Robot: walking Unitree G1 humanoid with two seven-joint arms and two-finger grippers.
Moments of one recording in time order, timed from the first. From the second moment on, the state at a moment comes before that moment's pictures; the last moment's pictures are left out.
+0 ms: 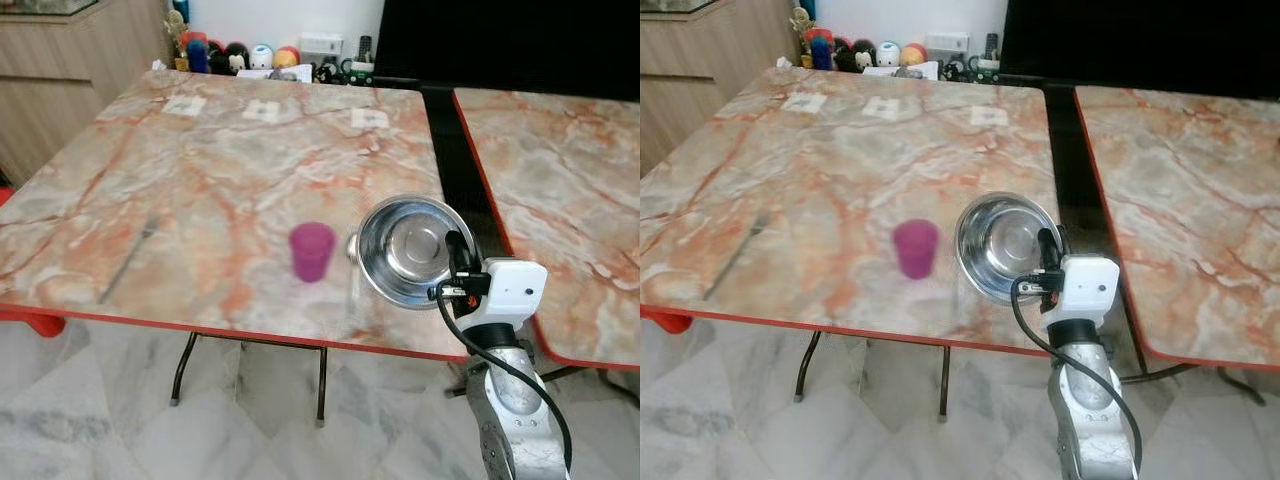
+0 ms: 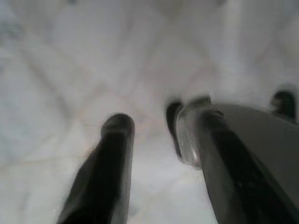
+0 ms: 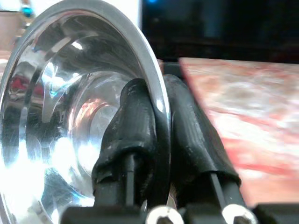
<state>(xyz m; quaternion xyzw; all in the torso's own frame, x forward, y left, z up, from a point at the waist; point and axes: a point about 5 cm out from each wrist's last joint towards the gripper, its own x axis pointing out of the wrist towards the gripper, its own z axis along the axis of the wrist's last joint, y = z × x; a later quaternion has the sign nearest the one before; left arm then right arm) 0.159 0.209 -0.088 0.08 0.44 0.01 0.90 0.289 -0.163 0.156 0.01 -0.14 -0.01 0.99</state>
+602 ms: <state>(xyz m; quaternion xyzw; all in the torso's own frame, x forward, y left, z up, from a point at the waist) 0.156 0.210 -0.089 0.08 0.44 0.00 0.89 0.291 -0.160 0.158 0.02 -0.15 -0.01 0.99</state>
